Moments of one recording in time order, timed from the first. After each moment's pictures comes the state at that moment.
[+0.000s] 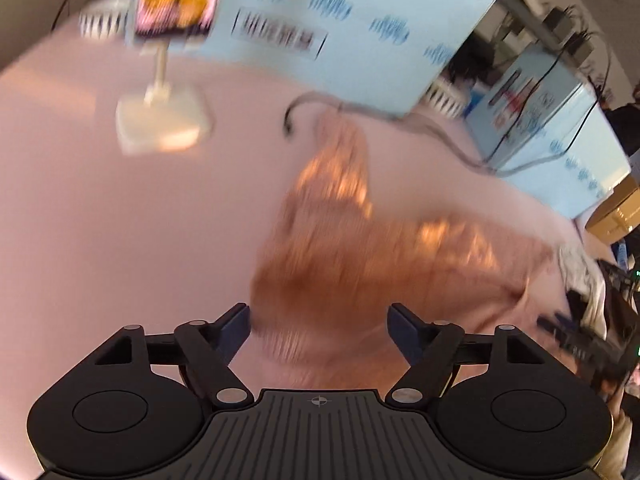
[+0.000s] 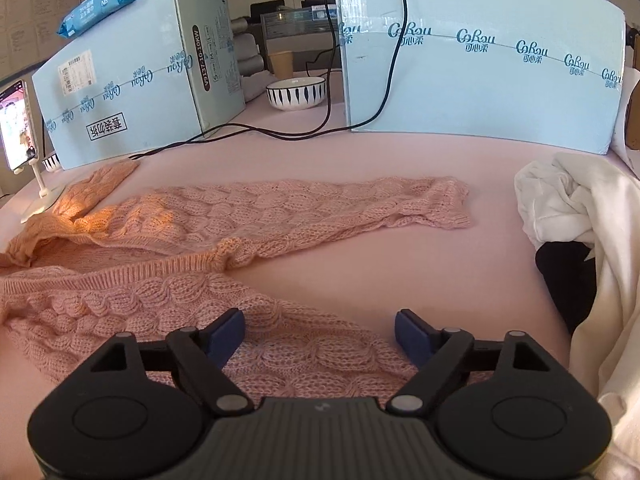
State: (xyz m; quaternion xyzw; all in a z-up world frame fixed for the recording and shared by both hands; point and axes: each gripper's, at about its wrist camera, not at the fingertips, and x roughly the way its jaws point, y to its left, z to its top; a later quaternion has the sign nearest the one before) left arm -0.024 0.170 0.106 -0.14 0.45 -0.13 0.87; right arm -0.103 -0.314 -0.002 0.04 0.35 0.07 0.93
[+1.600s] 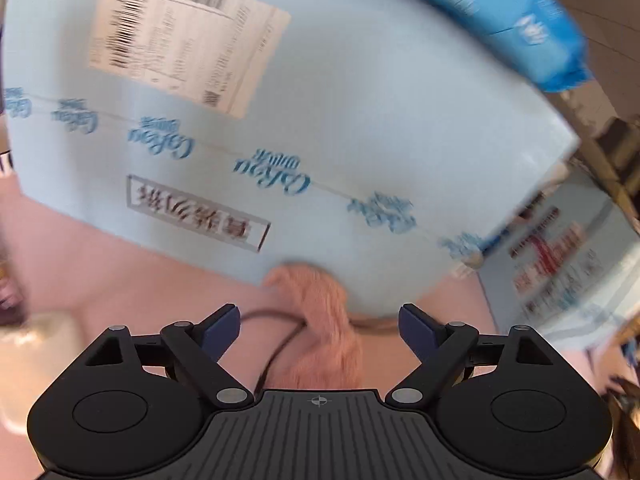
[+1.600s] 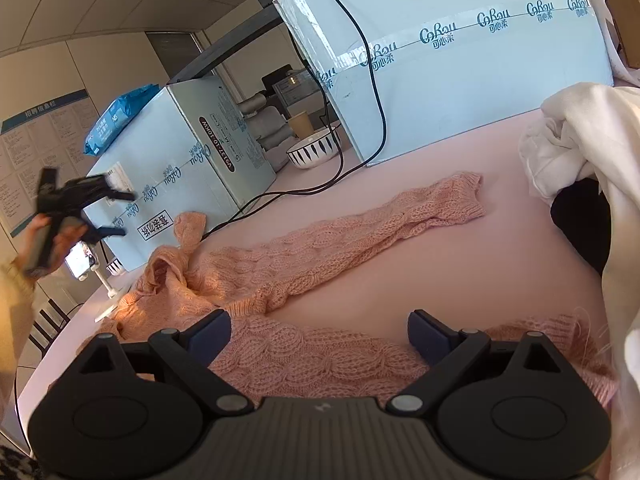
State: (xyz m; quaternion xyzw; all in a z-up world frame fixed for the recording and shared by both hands) left arm 0.145 0.131 0.120 -0.16 0.39 -0.12 0.90; right arm -0.117 -0.365 -0.013 0.23 0.27 0.14 0.92
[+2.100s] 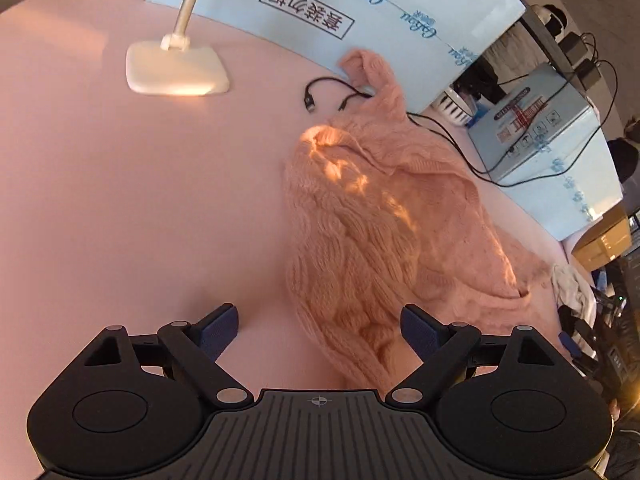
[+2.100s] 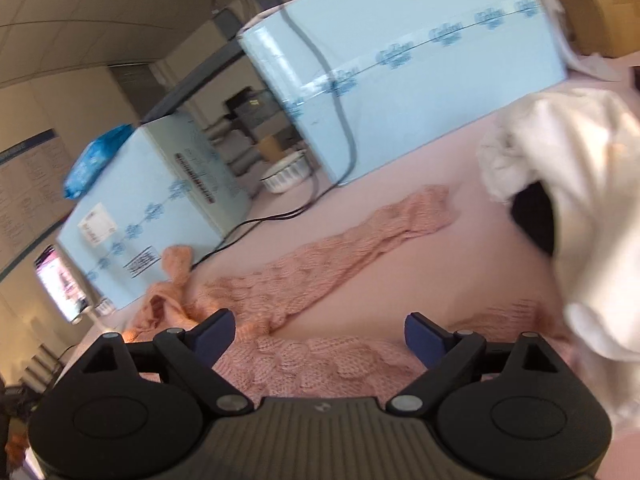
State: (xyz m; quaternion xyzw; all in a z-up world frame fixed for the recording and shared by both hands) left arm -0.045 0.207 0.035 -0.23 0.47 -0.16 0.83; right arm -0.155 -0.372 0.023 0.29 0.27 0.05 0.92
